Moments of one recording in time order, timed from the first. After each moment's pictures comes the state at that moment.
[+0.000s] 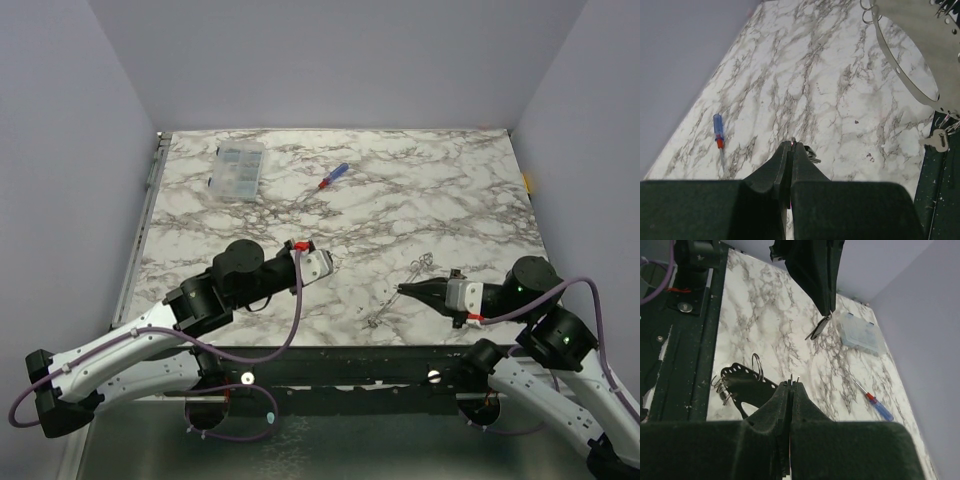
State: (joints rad) left arm -1.04 0.81 0.83 -0.19 0.02 0.38; right arm 0.69 0.44 0.79 -0.47 -0.68 -0.64
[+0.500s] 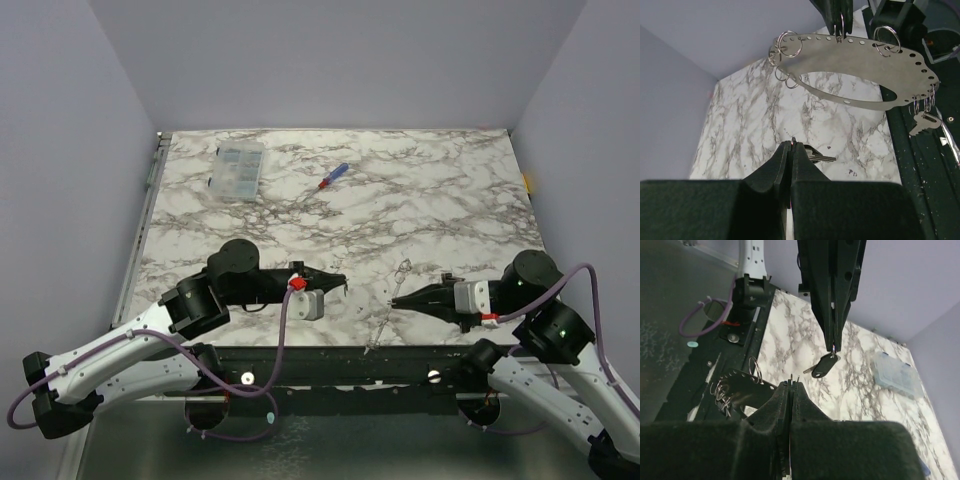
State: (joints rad) left arm -1.04 0.80 0.86 -0.20 0.42 0.61; right arm 0.69 0.49 0.82 -0.41 -0.91 -0.55
